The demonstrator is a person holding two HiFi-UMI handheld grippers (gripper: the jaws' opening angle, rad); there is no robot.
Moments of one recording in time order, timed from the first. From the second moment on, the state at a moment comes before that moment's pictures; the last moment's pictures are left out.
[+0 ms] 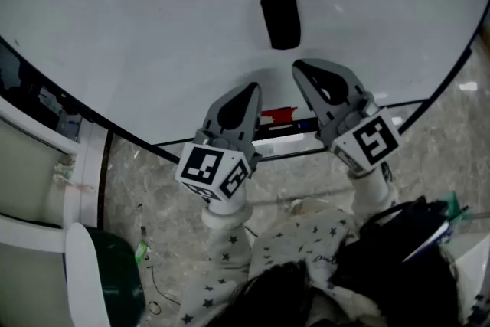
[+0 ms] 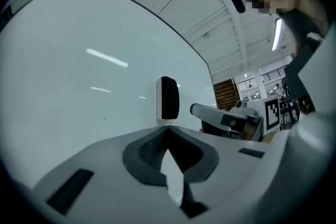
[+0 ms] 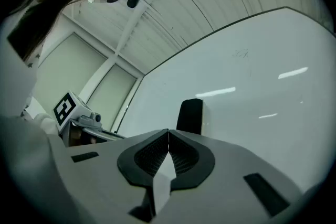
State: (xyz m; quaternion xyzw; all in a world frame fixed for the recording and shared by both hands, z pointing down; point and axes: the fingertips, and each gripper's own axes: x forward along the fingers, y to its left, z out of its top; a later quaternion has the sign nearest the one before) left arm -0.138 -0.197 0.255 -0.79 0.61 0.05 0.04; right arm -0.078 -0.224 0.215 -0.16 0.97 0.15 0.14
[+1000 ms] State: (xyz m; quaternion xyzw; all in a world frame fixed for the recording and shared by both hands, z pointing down) left arm -0.160 -0.193 0.242 -0.88 0.47 0.04 0.04; right arm -0.113 -0.264 0.156 -0.39 0.88 0.18 0.18
